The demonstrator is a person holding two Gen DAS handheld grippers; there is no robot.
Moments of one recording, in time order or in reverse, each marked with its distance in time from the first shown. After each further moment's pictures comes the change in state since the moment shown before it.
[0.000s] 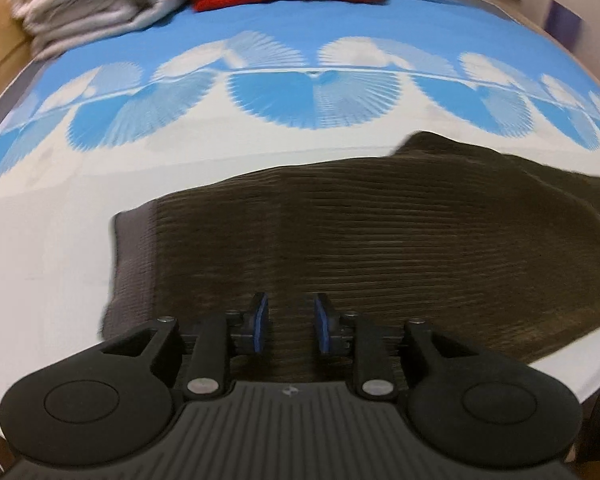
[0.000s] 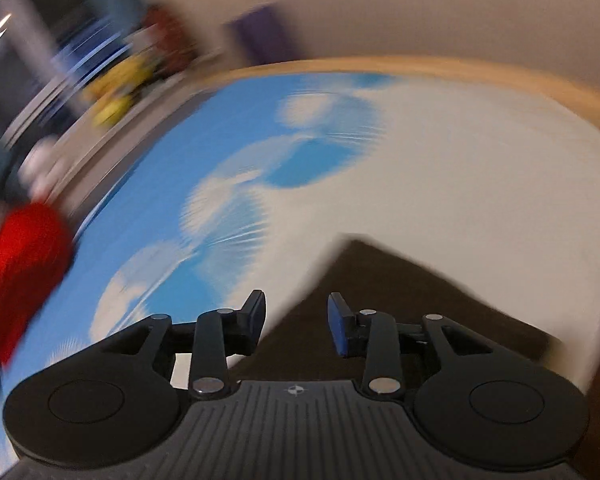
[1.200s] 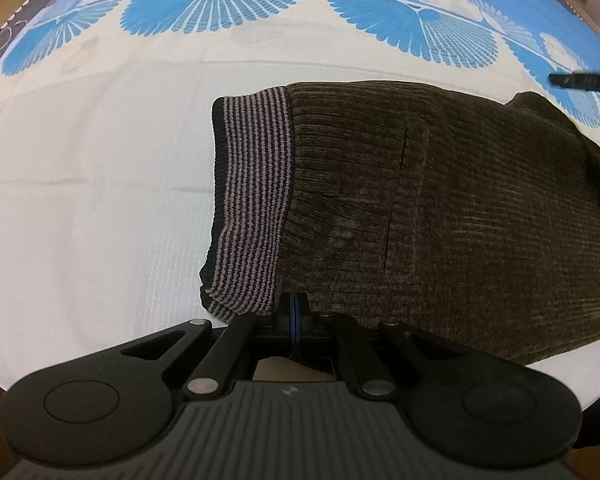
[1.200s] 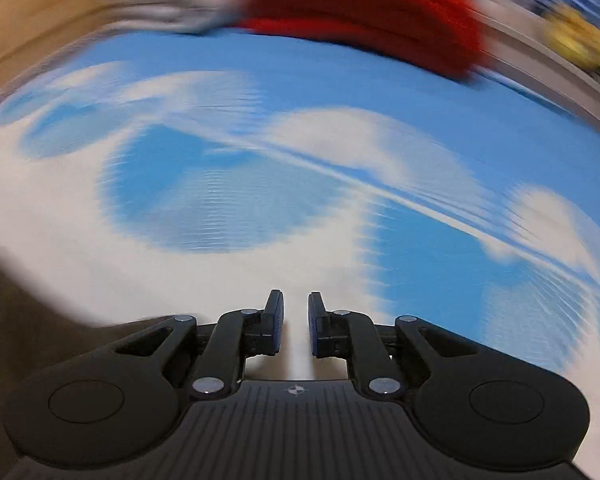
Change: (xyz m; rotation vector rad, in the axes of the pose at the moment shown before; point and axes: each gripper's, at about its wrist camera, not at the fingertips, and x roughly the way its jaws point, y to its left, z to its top) left arm 0.043 0.099 -0.024 -0.154 0.211 0.020; right arm 0.124 0.413 -0.333 -1.185 0.295 0.404
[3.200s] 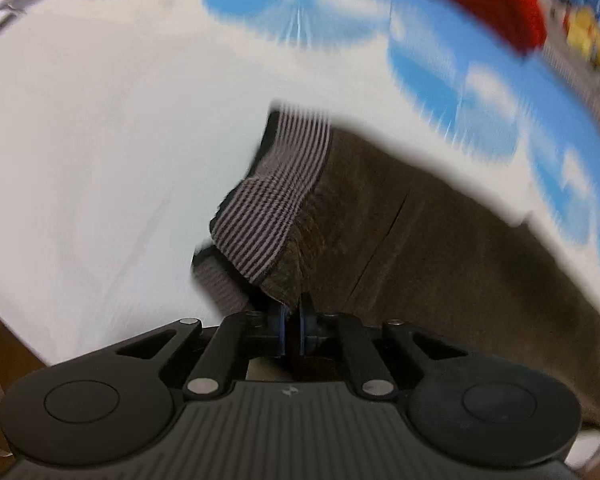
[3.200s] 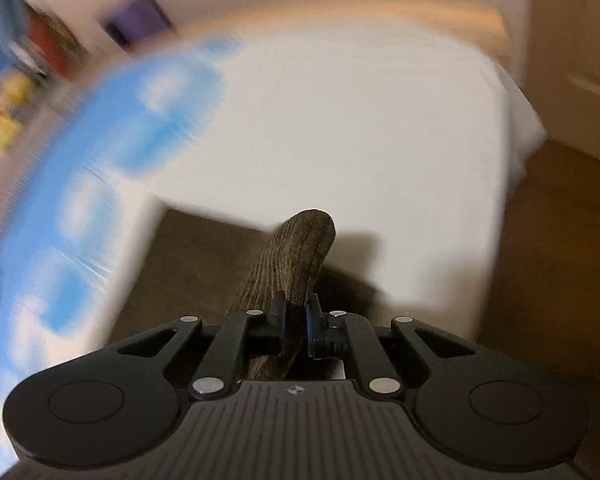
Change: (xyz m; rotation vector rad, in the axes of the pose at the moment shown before) left arm -0.019 0.019 -0.009 -0.343 0.014 -0.068; right arm -0.269 -0.372 -0.350 1.399 -0.017 -0.545
